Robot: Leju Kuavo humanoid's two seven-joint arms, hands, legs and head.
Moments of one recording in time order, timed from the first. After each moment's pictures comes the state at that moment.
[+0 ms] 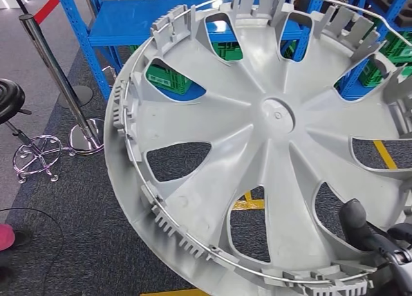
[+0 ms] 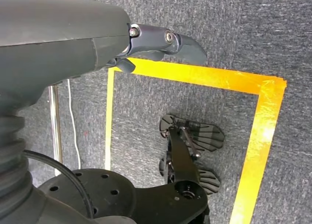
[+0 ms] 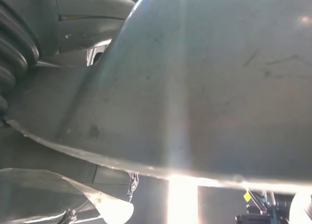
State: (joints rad) left arm -0.06 -0.17 0.96 -0.20 -0.70 -0.01 -0.10; right arm 0.17 0.09 0.10 -2.40 1.58 -0.66 -0.56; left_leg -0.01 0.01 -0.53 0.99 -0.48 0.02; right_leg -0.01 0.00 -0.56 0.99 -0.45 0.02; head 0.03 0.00
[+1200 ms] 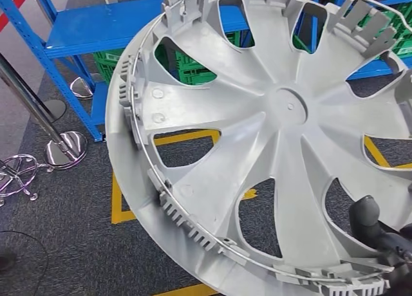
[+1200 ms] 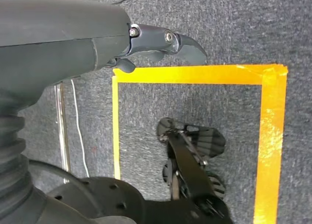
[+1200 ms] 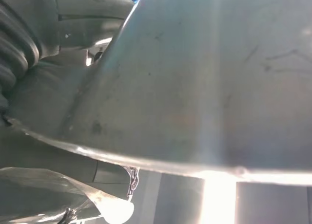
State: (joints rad) left arm -0.06 -0.15 0.96 -0.20 -0.74 0.00 -0.08; right arm 0.17 0.14 0.10 -2.41 1.58 -0.66 -0.55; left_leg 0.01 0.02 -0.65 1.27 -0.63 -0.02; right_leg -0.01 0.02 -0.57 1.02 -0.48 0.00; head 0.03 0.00
